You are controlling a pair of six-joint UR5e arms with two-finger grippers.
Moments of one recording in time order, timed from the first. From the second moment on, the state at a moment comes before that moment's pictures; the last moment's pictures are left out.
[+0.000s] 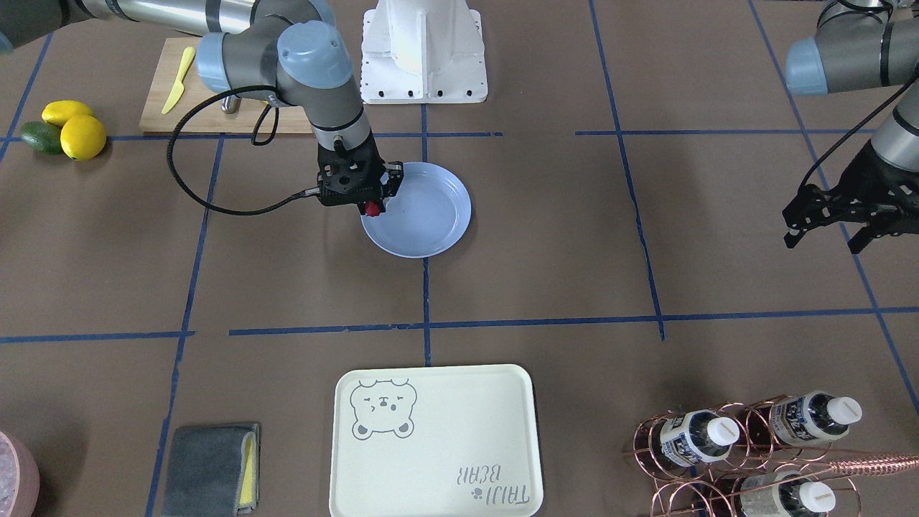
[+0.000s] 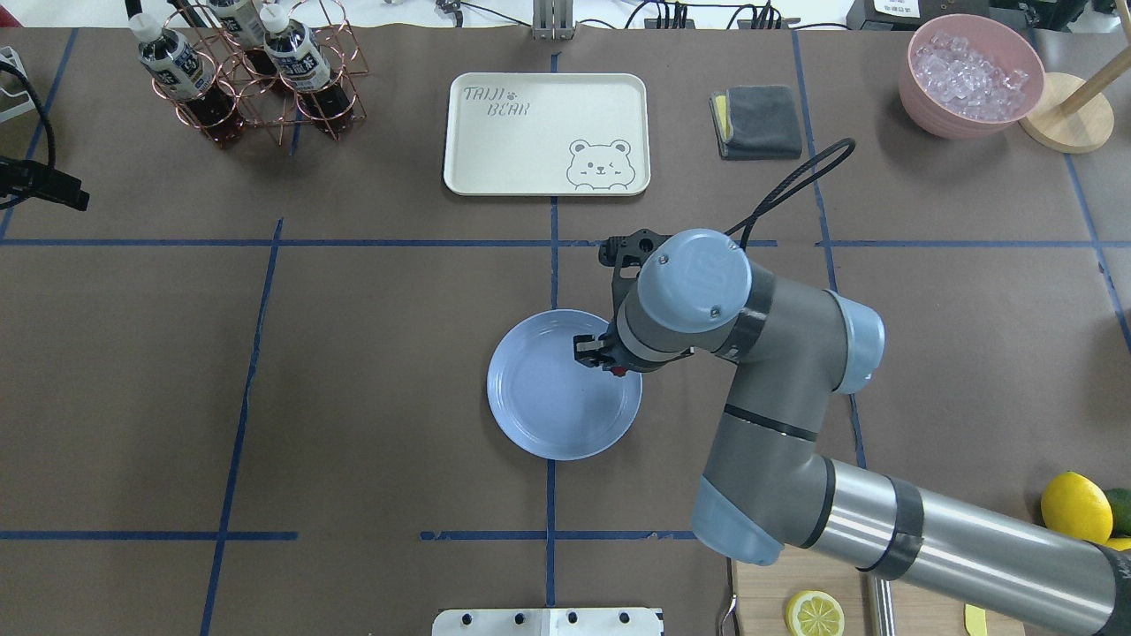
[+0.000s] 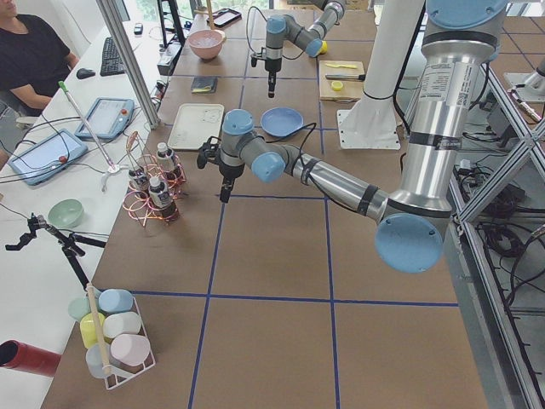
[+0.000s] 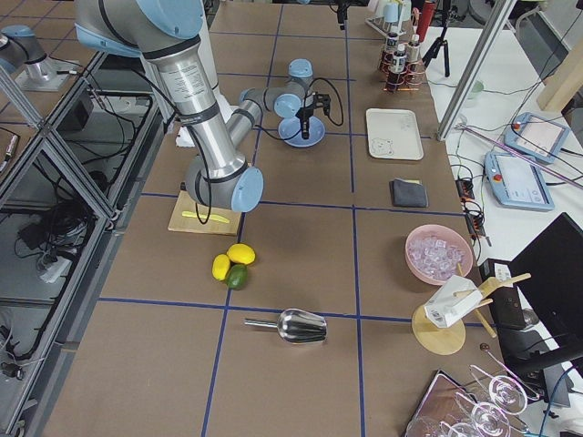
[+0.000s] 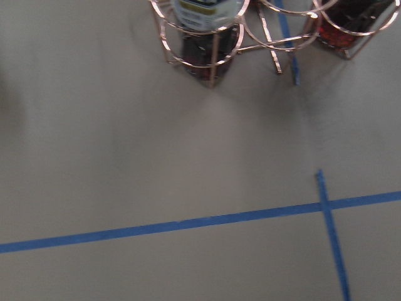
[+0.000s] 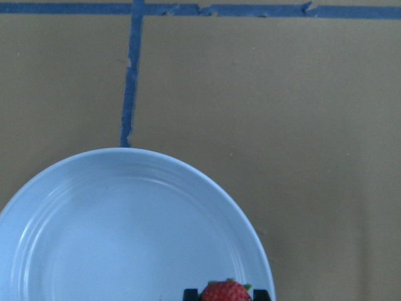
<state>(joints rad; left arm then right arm) -1.17 -1.66 -1.79 -1.88 -2.12 -0.52 0.46 -0.96 1.70 -1.47 1.82 1.20</state>
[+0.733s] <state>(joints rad) -1.19 -1.66 -1.78 -1.88 -2.12 -0.49 0.40 -0.84 1.56 -1.48 1.79 1.20</state>
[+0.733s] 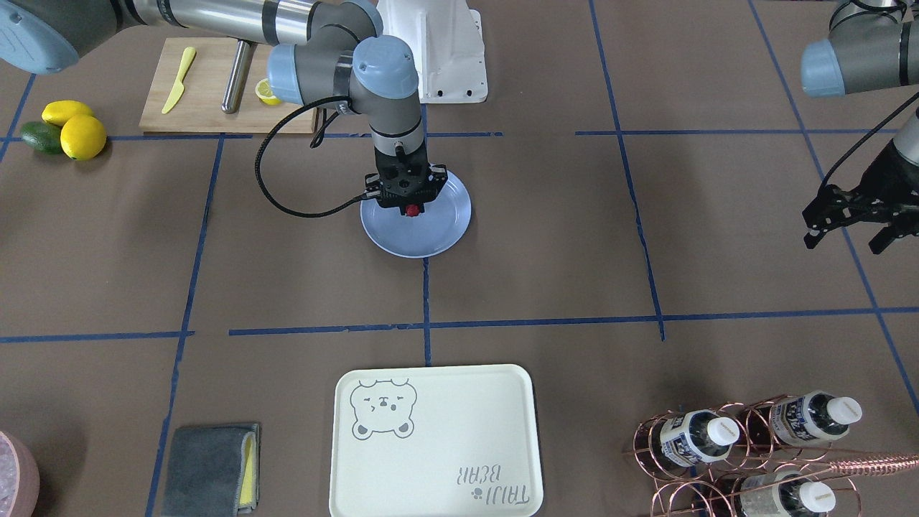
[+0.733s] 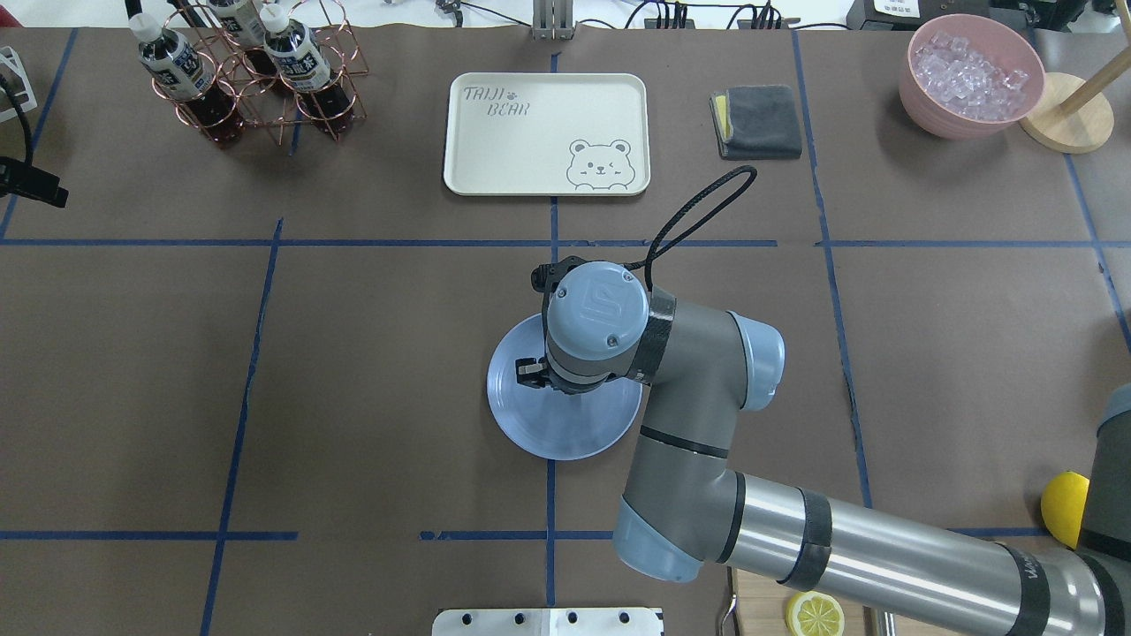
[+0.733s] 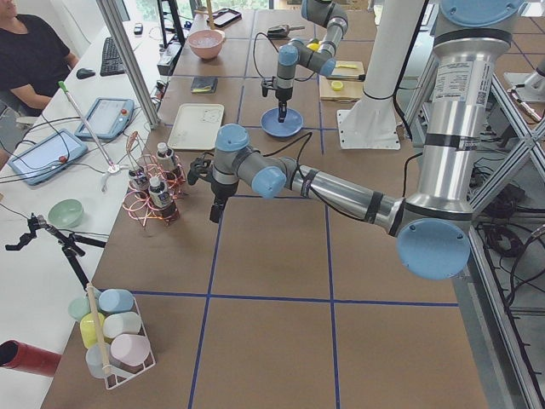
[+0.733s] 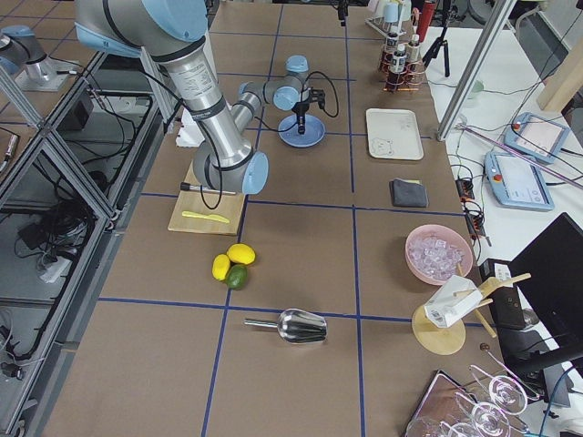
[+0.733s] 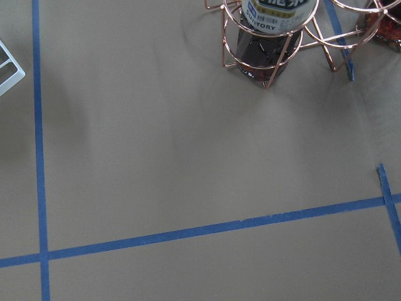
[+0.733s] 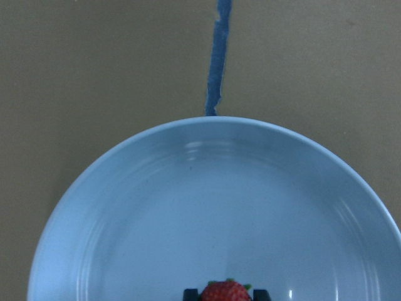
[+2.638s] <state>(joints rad) -1.47 -1.63 -1.69 -1.65 -2.30 0.01 1.17 -1.29 1.89 -1.86 2.23 0.27</state>
